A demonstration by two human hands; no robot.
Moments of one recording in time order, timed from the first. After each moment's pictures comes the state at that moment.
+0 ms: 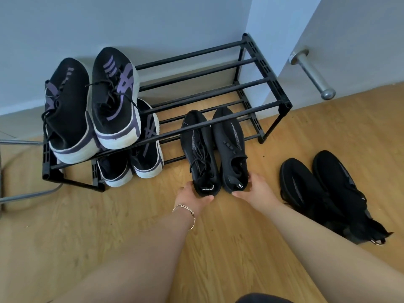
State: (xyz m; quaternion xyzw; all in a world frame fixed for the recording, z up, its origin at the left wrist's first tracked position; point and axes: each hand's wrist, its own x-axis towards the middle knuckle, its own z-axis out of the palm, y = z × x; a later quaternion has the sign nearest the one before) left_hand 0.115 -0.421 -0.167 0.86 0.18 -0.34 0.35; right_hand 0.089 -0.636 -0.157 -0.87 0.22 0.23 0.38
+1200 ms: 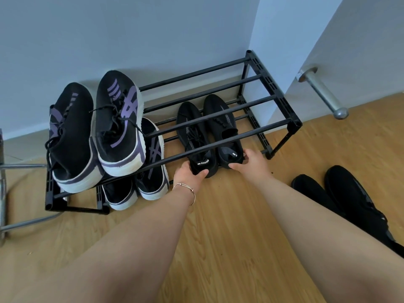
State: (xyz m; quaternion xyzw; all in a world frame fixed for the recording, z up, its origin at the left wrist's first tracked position) left_hand 0.226 -0.423 -0.153 0.89 0.16 -0.23 0.36; right_hand 0.209 -0.623 -0.144 -0.88 0.22 0.13 0.40
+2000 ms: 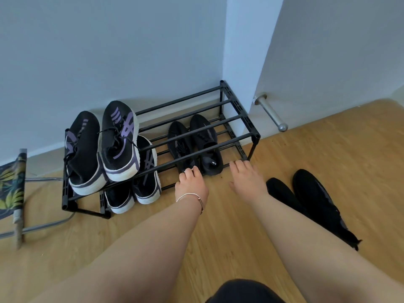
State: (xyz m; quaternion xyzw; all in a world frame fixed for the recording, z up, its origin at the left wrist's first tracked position) left_hand 0.167 -0.481 -0.060 0.98 -0.05 -0.21 0.01; right_hand 0.144 -0.648 -0.078 -1.00 0.00 0.08 0.04
